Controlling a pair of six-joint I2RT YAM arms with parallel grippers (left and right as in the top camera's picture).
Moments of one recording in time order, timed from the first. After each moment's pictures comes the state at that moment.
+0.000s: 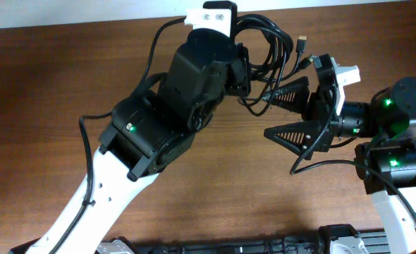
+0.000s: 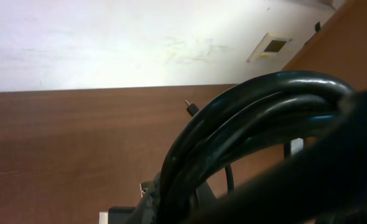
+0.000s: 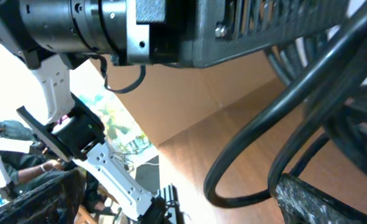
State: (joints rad) left arm -0.80 1.56 2.01 -0.90 -0.26 -0.49; right arm 0.01 0.99 1.01 0.02 -1.41 0.53
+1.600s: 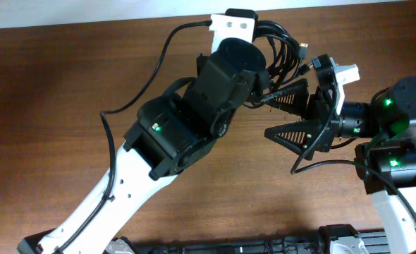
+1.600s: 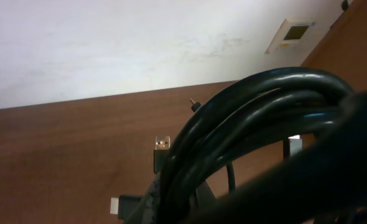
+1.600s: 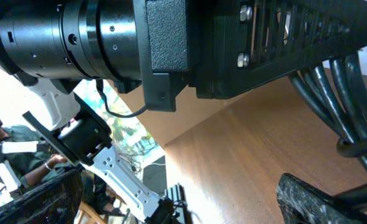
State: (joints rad) left arm -0.88 1.60 2.01 -0.90 -0.41 -0.41; right arm 0.01 0.99 1.01 0.02 -1.41 0.58
